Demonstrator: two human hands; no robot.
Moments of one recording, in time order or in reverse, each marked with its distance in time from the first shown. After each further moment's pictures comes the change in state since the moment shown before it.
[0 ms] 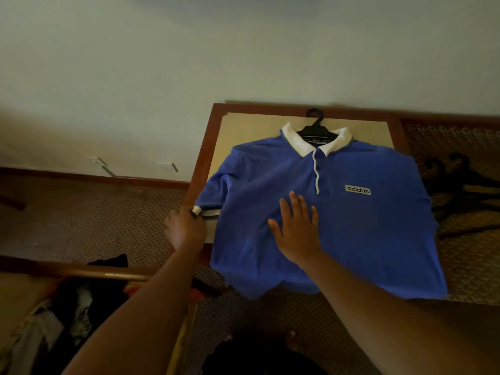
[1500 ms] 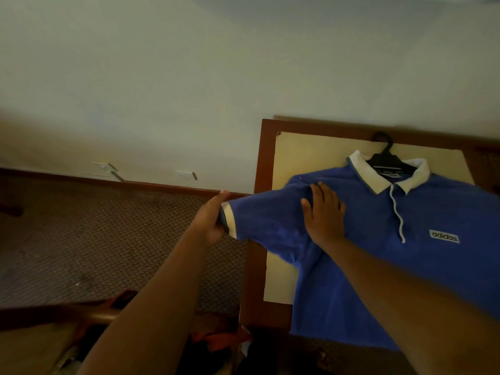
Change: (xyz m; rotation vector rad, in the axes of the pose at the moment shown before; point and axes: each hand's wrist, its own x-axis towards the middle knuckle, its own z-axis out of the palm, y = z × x) left_hand 0.178 0.005 -0.066 -1.173 -0.796 -0.539; right_hand 0.172 -0.097 0.022 0.077 0.106 0.212
